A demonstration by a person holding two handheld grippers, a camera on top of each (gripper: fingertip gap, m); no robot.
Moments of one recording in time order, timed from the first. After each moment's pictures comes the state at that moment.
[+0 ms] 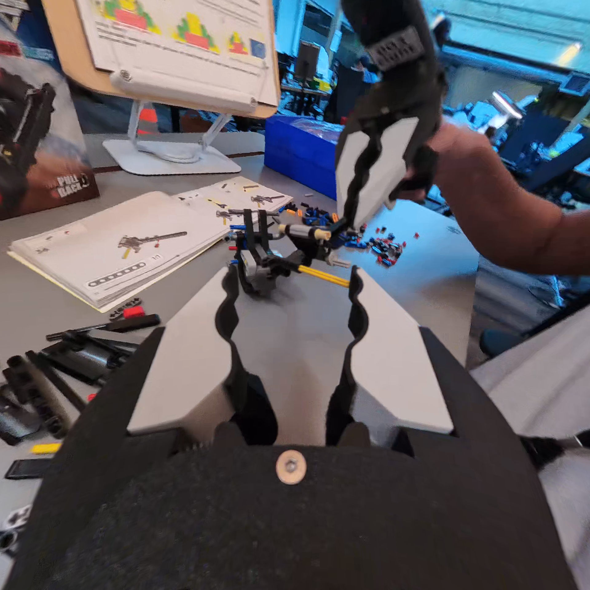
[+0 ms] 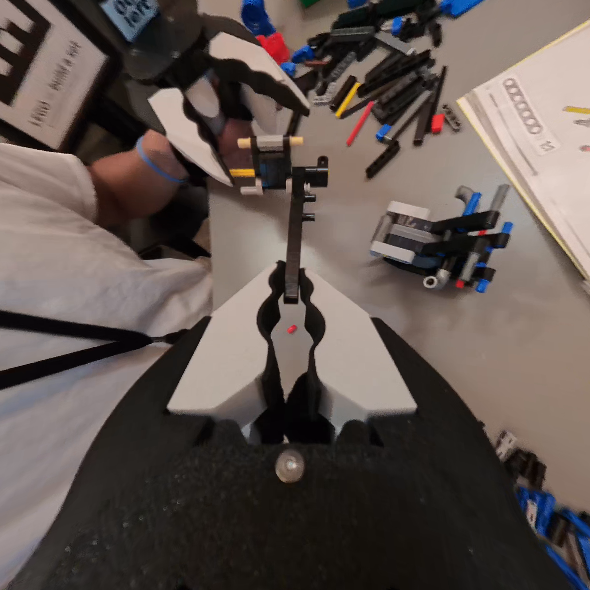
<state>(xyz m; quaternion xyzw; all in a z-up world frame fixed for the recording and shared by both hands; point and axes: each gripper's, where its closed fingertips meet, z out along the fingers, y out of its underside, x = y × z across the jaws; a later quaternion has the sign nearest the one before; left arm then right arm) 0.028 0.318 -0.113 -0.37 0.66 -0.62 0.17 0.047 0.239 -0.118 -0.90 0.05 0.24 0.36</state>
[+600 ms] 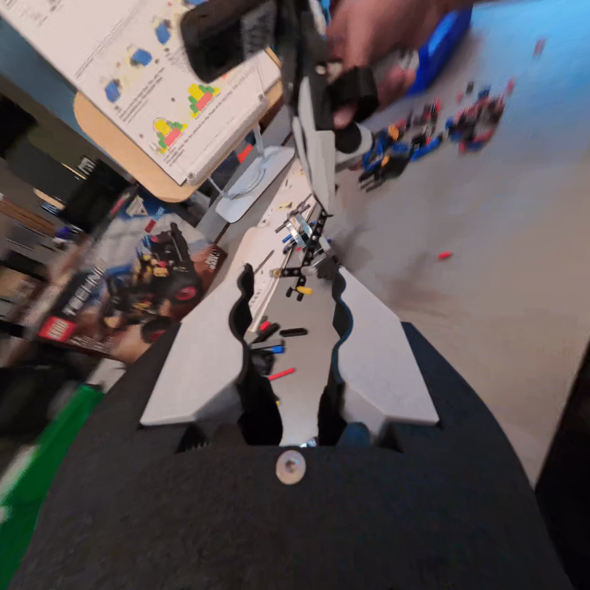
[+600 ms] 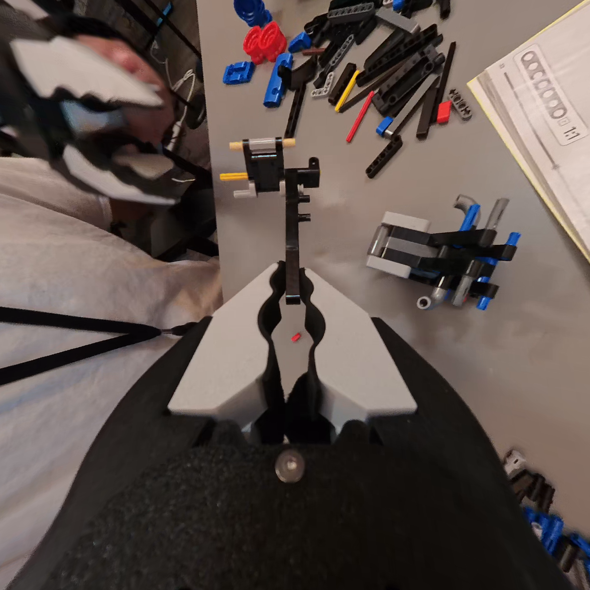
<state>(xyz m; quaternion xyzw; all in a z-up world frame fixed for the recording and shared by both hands) -0.005 0.316 -0.073 -0.20 0.79 -0.37 0.44 0.053 0.256 -0.121 -0.90 0.08 0.28 0.32</state>
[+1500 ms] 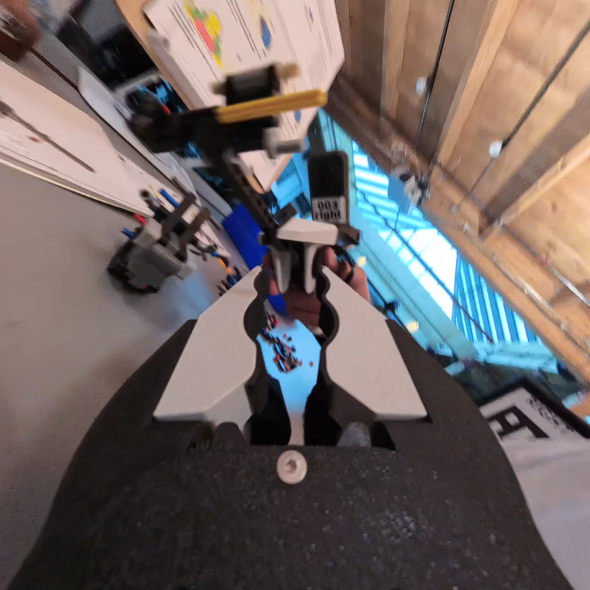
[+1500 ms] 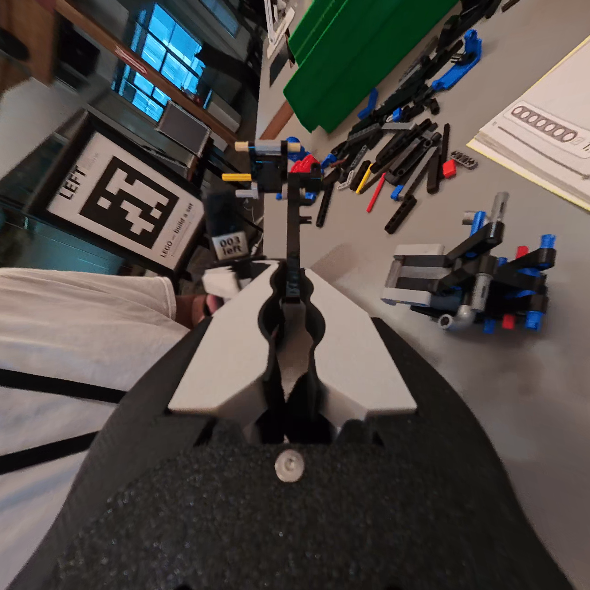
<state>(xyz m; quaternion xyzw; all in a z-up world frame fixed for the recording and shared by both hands) 0.036 0.257 -0.105 -0.52 0.35 -0.78 0.01 0.058 0.272 -0.112 -0.78 0.17 0.38 0.47</state>
